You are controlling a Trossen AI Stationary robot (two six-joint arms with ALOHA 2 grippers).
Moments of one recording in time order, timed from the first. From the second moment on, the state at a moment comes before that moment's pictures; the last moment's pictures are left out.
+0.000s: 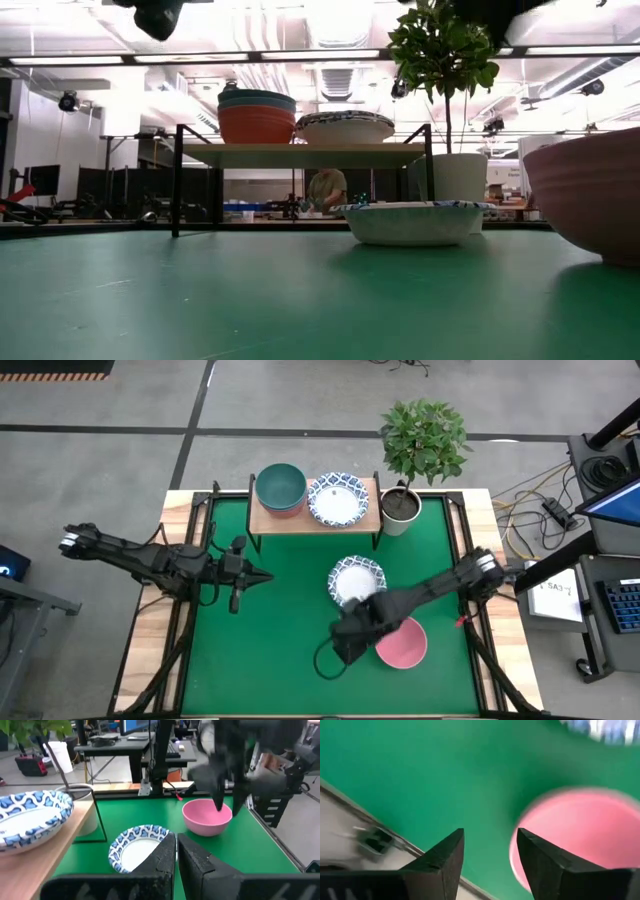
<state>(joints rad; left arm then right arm) -0.25 0.77 0.65 -0.08 -0.25 -0.03 0.39 1.97 1.89 -1.33 -0.13 1.30</state>
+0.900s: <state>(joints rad) -0.27 0.77 0.67 -0.08 -0.25 -0.01 0.45 2.20 1.89 -1.43 -0.29 1.27</state>
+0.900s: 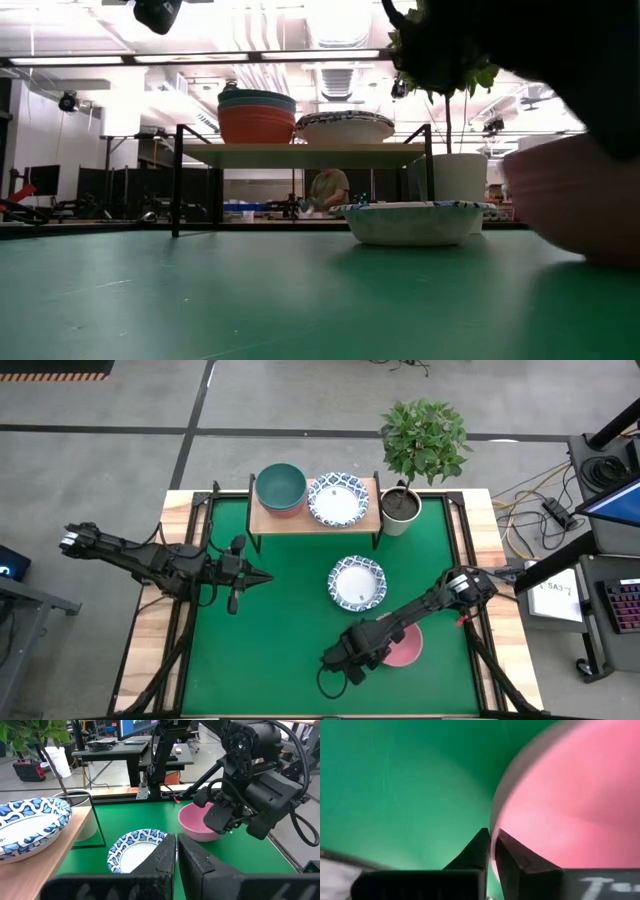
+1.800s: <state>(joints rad) -0.27 0.77 0.67 -0.08 -0.25 -0.02 0.41 2.11 2.35 -1.33 0.14 0.41</state>
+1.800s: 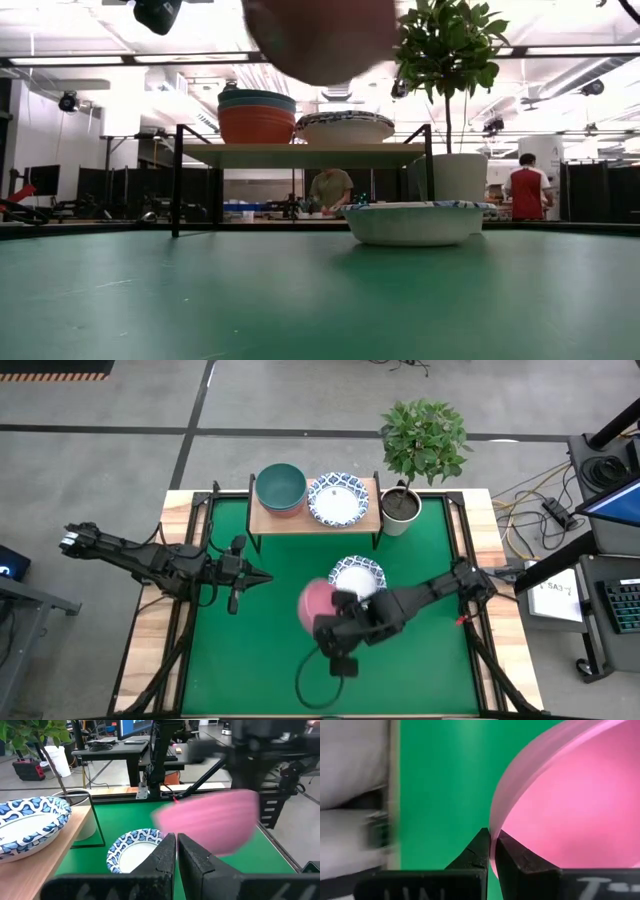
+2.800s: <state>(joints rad) -0.27 0.77 0.97 -0.37 -0.46 0.05 -0.22 2.09 2.36 -0.94 0.21 -0.40</state>
